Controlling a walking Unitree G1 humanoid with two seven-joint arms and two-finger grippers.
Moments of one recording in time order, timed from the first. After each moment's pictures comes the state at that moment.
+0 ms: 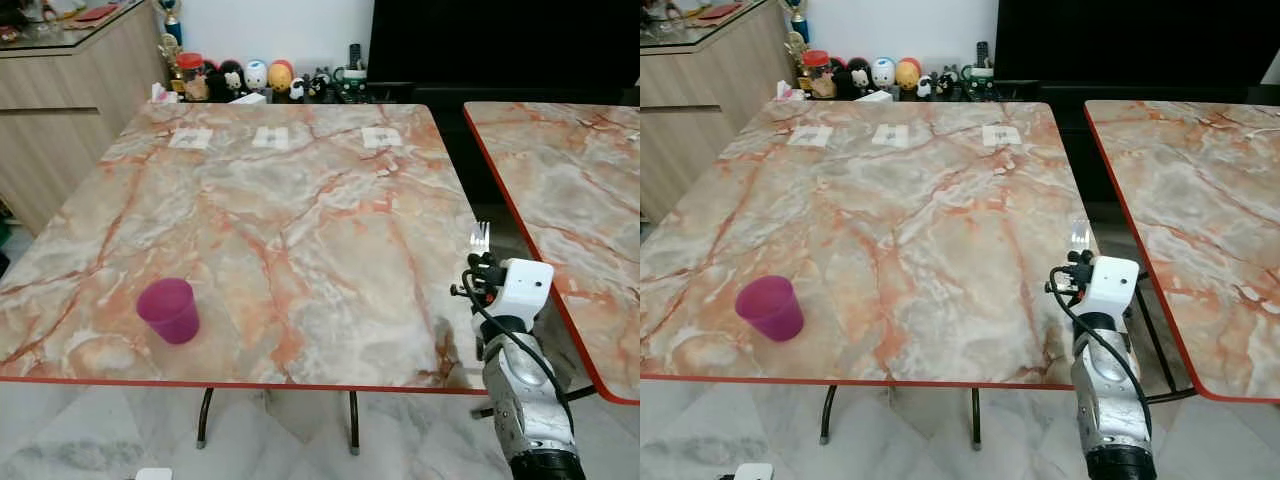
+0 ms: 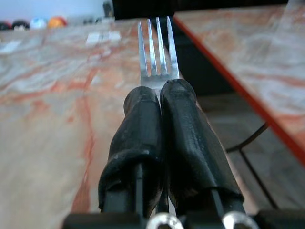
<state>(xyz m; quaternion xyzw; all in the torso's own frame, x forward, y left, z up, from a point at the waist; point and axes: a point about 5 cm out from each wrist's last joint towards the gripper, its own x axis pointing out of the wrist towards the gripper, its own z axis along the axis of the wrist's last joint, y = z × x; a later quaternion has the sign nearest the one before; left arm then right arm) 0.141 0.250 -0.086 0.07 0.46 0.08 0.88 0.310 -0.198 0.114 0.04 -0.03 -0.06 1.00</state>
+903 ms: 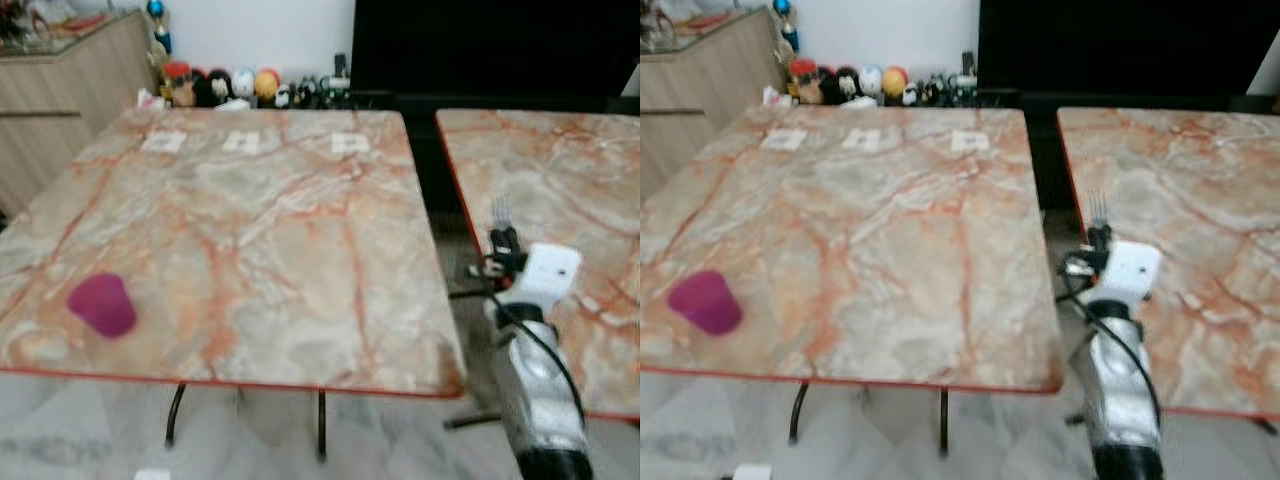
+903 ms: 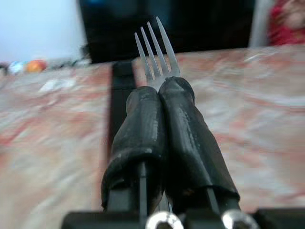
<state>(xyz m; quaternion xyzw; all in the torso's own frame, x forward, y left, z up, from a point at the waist) 0.133 0.247 -0.090 0.08 0.48 0.07 0.87 0.307 -0.217 0.133 0.03 -0.08 -0.10 0.99</state>
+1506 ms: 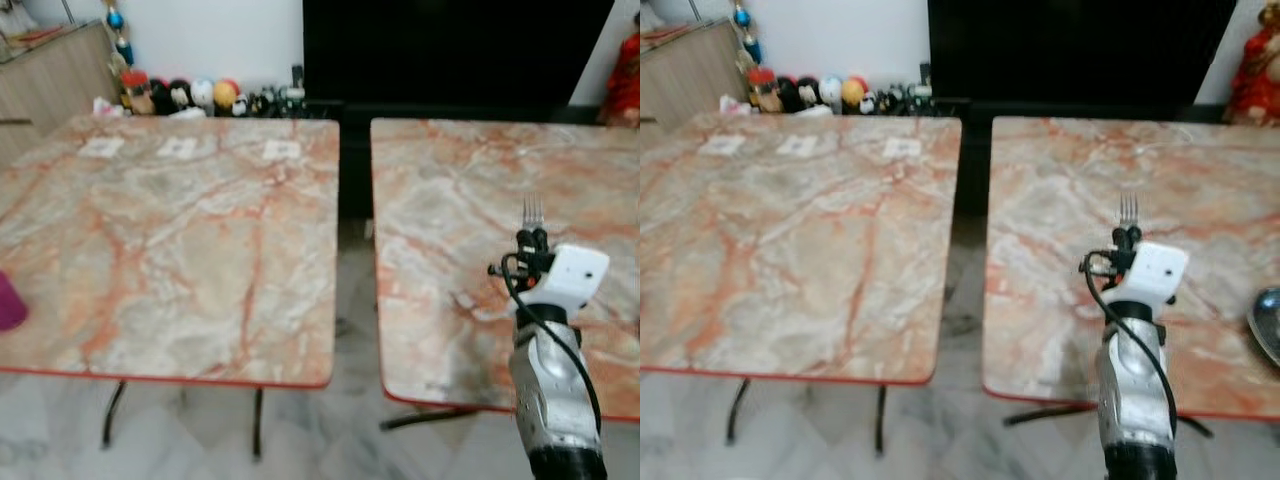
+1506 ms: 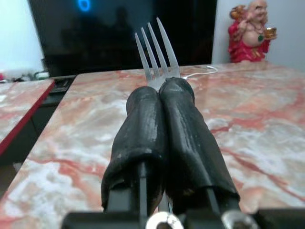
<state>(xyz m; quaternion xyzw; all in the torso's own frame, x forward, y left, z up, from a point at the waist) 0.115 0.262 -0.091 0.08 0.49 0.08 0.86 0.310 -0.209 0.136 0.04 -0.09 -0.10 0.99</state>
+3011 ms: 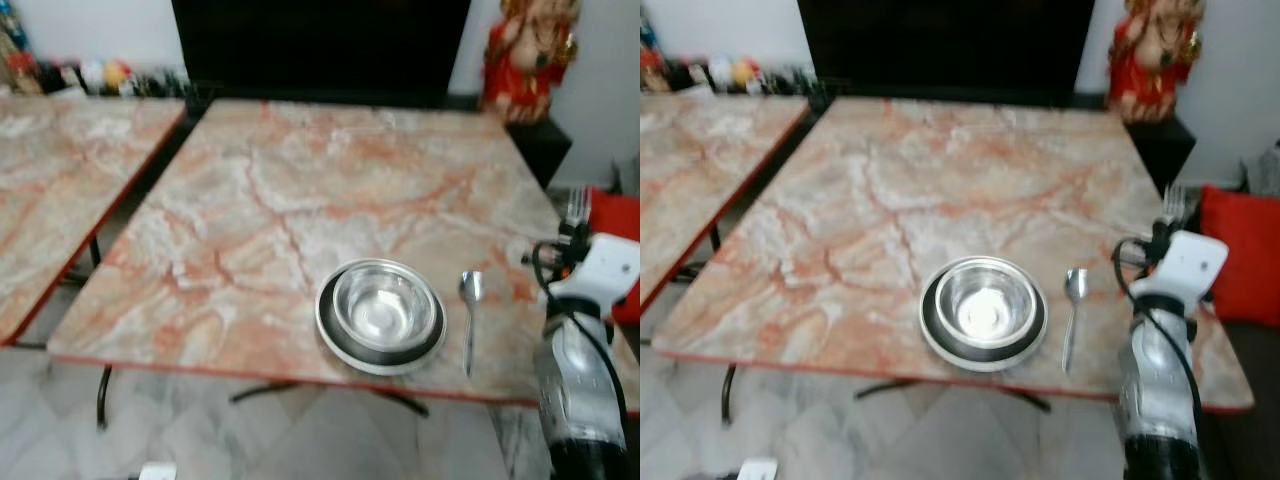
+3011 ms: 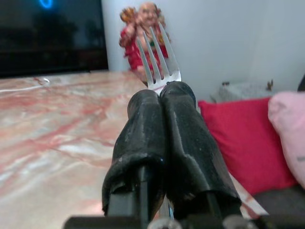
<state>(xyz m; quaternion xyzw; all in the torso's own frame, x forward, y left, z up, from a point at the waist) 0.144 0.245 -0.087 0.08 0.46 0.07 0.88 0.311 -0.252 0.146 0.00 -0.09 -0.20 0.98</state>
